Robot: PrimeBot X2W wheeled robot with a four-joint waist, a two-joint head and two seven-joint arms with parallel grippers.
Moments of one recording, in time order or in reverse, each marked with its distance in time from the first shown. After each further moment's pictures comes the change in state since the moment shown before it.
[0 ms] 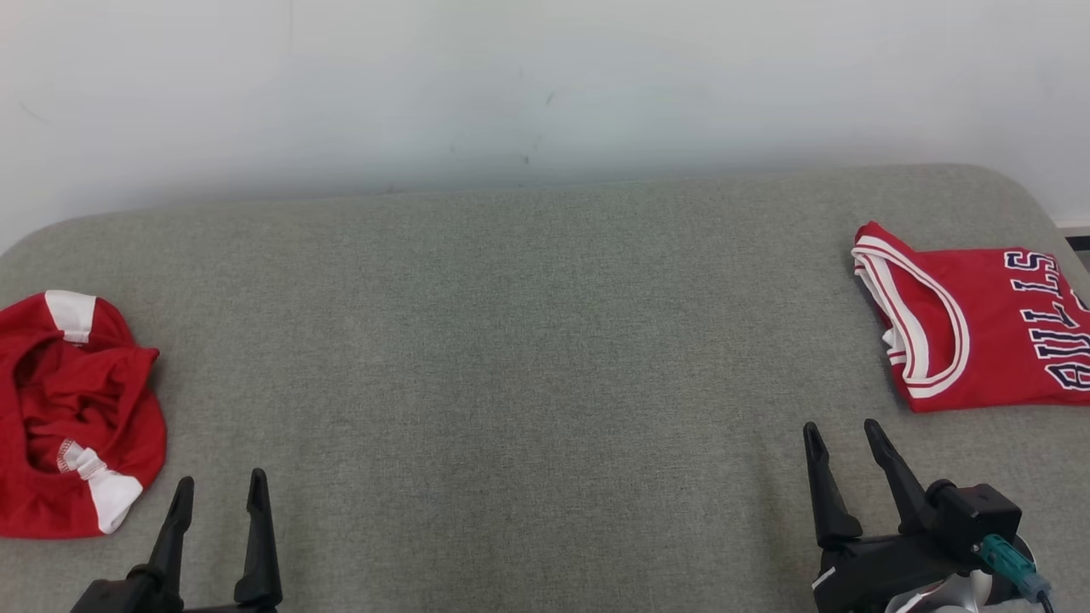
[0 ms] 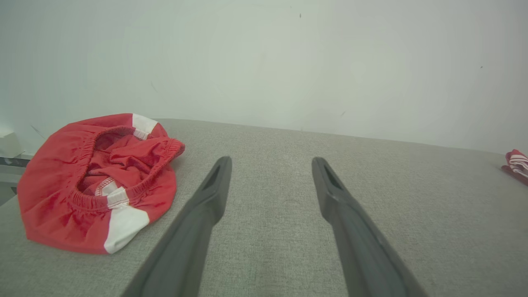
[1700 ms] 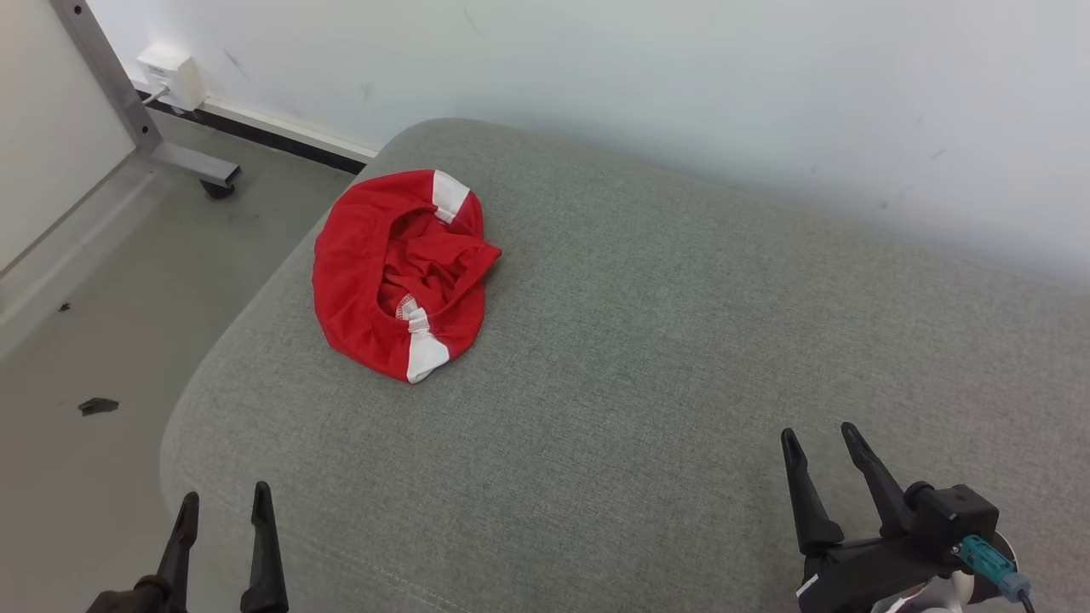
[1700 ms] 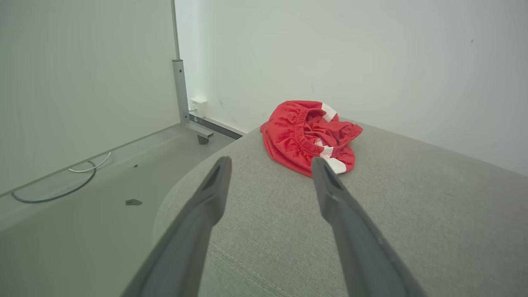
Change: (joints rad) left arm 0.017 -0.001 -0.024 0.011 -0.026 0.040 0.000; right arm 0.000 -0.005 0.047 -0.006 0.004 0.000 0.007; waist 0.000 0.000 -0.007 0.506
